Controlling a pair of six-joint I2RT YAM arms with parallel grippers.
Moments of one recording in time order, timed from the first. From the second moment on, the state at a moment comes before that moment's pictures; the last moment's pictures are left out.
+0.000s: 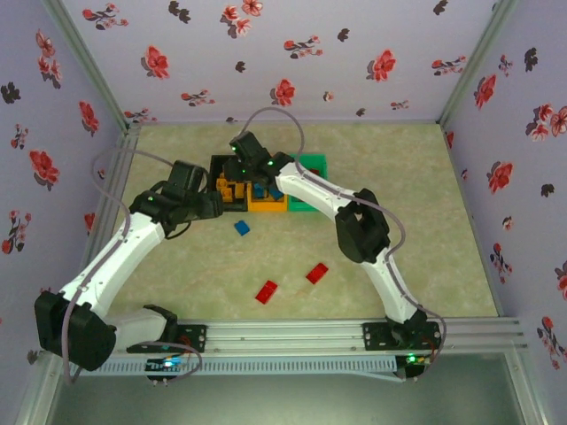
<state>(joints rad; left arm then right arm) -0.44 1.20 1.07 -0.82 -0.17 -0.45 0.82 2.30 2.07 -0.51 0.04 0.59</state>
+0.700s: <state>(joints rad) -0.45 1.24 1.02 -0.77 -0.13 -0.47 0.75 1.94 1.66 -0.44 -0.01 0.60</state>
